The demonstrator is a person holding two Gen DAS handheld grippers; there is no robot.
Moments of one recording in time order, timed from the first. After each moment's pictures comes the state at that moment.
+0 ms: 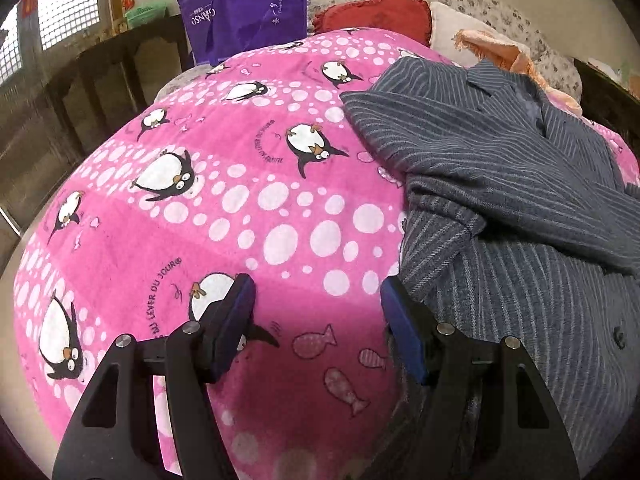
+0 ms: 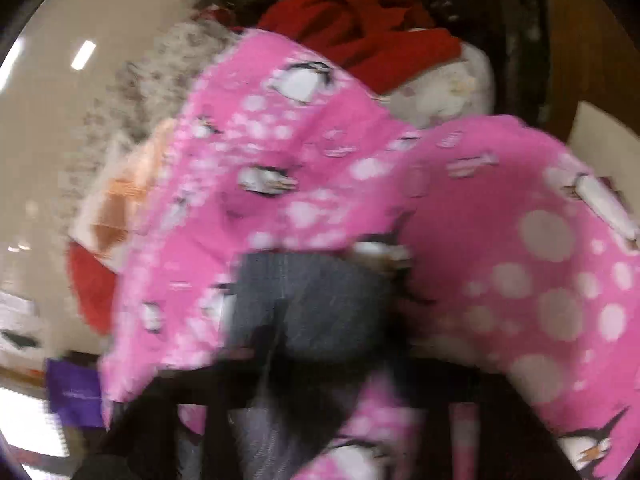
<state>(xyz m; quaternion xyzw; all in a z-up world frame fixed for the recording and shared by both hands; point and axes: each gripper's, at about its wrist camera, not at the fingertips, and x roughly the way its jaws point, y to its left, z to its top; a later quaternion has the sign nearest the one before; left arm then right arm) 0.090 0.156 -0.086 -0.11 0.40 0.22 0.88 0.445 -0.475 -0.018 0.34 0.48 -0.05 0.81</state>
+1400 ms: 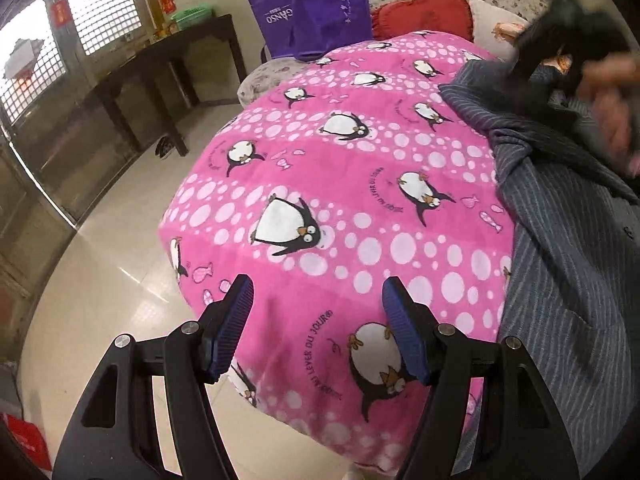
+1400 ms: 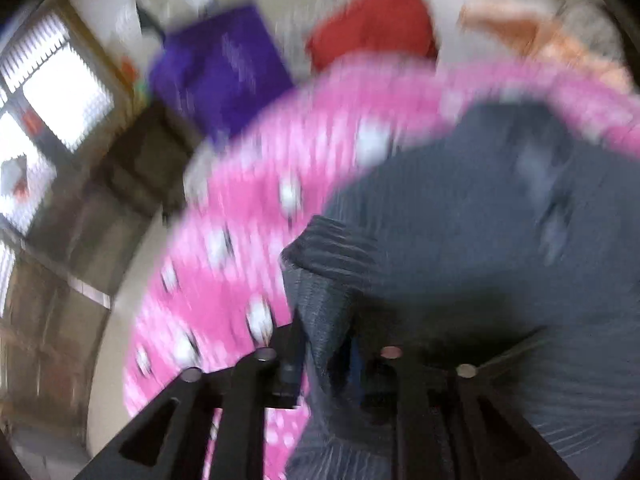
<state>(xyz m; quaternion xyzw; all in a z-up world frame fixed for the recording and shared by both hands) -0.058 0.179 -0.048 -0.05 0.42 0.30 0.85 0.264 0.117 -0.015 0.01 0.50 0.31 0.80</state>
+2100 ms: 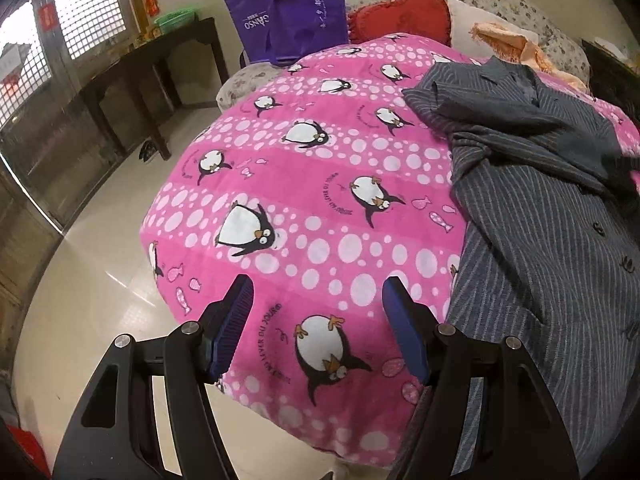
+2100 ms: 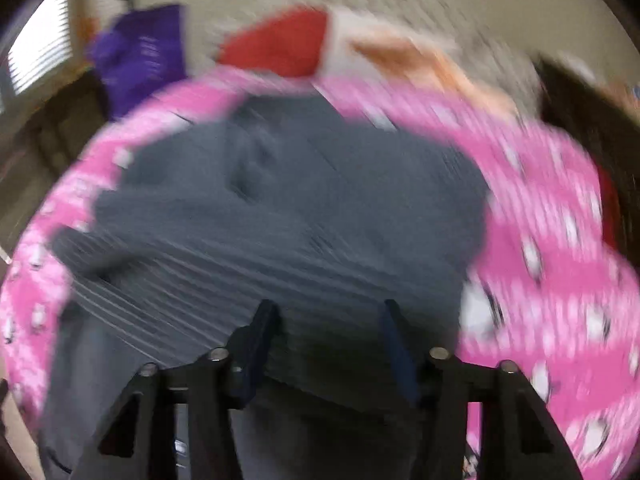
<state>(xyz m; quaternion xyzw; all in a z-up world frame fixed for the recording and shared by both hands) -0.049 0.150 -0.037 -0.06 0.43 0.27 0.86 0.261 -0.120 -0.025 -0.12 0.45 0.17 0.87</state>
